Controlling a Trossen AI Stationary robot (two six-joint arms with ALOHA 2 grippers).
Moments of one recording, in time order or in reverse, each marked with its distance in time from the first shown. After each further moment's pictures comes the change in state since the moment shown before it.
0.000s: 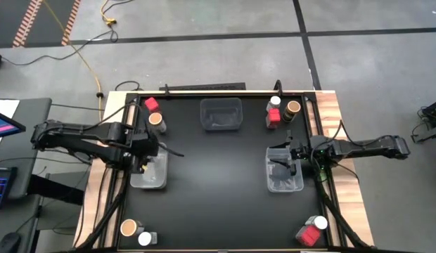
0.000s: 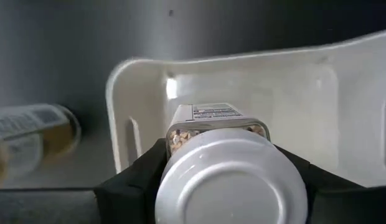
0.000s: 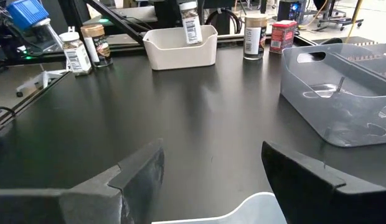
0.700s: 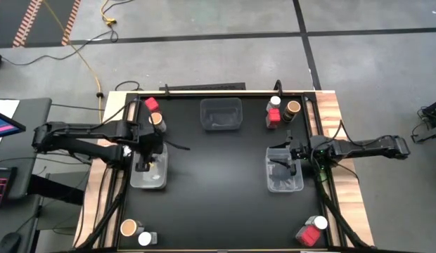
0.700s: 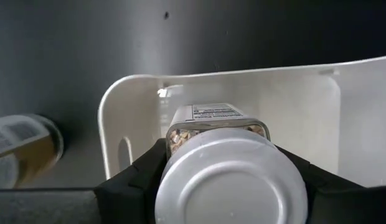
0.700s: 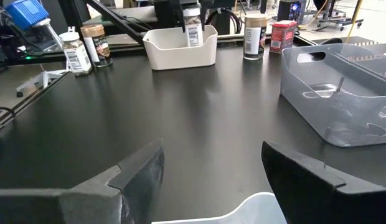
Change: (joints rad) left arm 0.111 0.099 -0.023 0.111 0.079 0.091; right arm 0.000 0.000 0.000 0.000 0.000 0.000
